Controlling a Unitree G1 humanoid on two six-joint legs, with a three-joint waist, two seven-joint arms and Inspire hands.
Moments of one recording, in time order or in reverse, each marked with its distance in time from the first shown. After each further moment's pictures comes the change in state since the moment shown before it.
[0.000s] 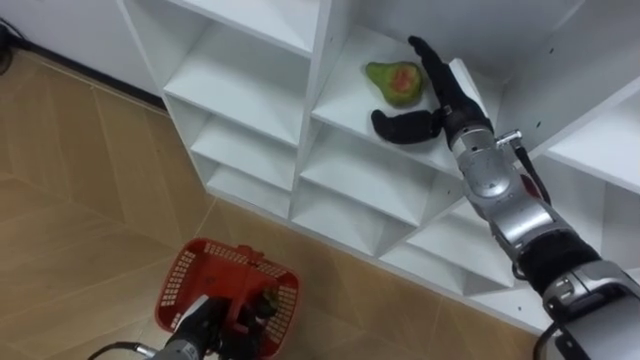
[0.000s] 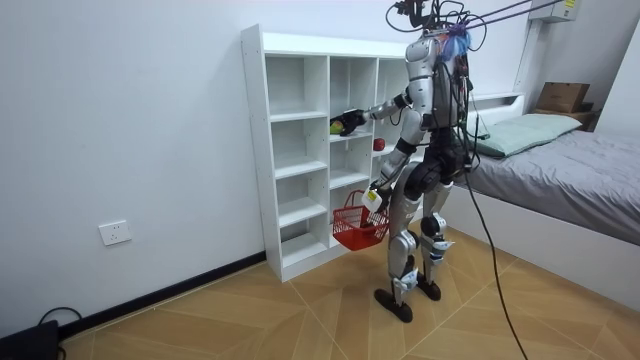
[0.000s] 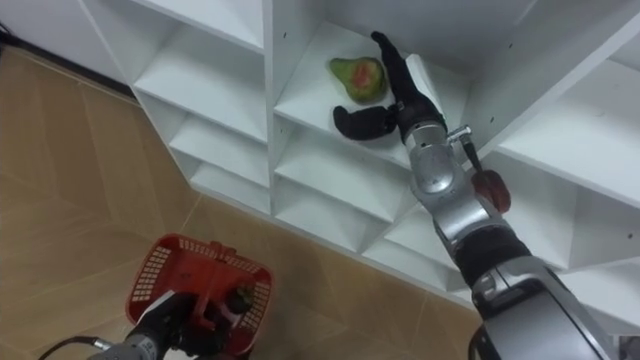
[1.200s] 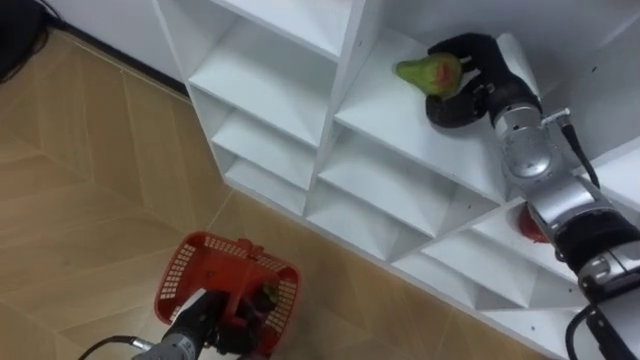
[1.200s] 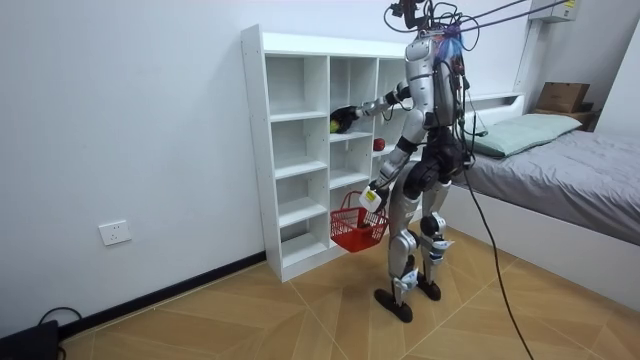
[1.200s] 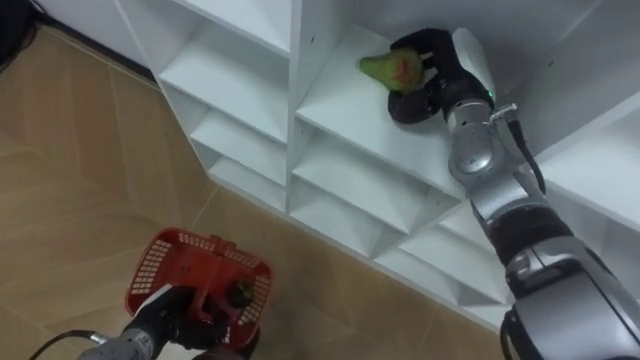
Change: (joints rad) left arm 0.000 0.015 0.017 -0.040 0.000 0.000 -0.020; right arm -0.066 -0.100 0.002 0.053 -0.031 0.028 -0.039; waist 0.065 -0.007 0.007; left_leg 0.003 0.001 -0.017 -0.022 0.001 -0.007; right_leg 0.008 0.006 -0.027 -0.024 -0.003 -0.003
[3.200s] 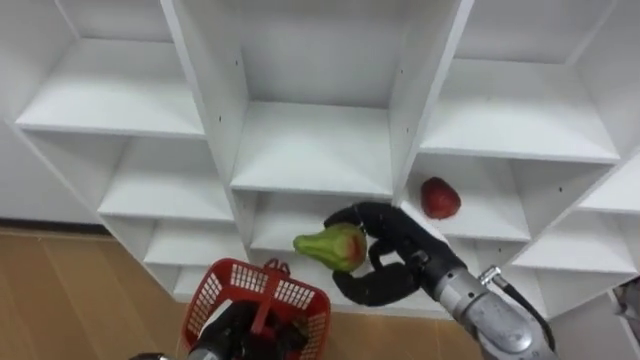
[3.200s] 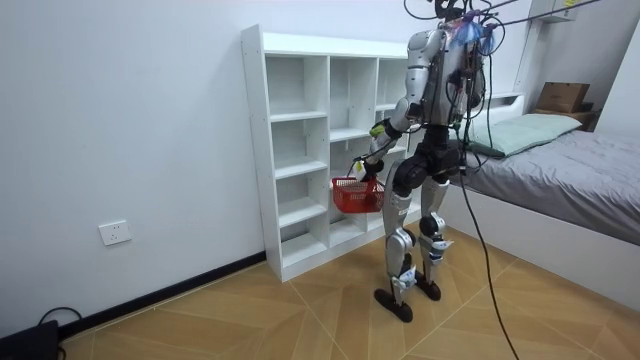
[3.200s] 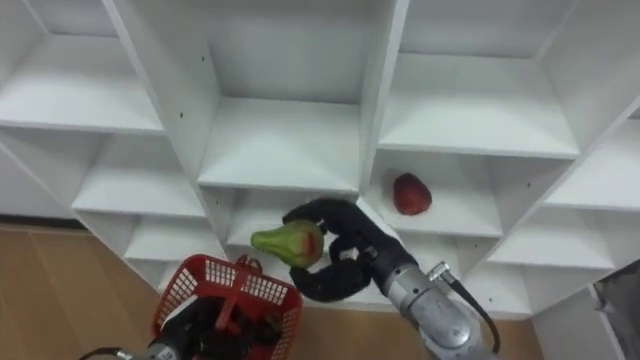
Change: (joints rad) left arm 0.095 -0.089 0.018 -0.053 0.008 -0.070 -0.032; right arm 0.814 0.092 -0.062 -0.702 0.019 0.001 0.462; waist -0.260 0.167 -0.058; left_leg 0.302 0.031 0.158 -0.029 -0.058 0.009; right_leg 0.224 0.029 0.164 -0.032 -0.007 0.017
